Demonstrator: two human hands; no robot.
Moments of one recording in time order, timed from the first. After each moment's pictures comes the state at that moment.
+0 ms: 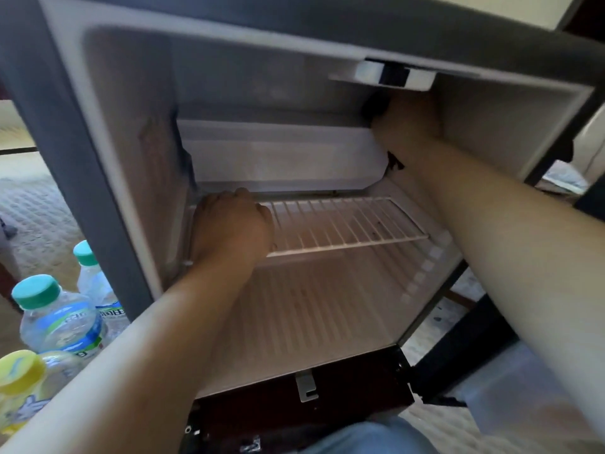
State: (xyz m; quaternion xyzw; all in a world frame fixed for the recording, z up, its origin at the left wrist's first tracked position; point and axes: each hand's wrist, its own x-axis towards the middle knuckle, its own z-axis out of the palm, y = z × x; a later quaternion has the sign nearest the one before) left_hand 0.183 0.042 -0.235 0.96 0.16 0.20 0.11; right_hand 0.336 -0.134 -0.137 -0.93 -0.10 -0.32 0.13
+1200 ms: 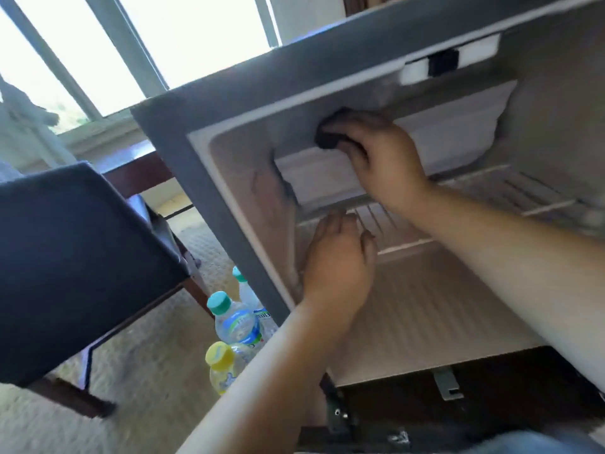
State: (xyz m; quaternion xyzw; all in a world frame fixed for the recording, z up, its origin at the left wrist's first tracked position) left_hand 0.134 0.033 -0.236 0.97 0.06 0.17 0.14; right_hand 0.269 -0.034 -0.195 -0.73 -0.41 -0.36 0.41
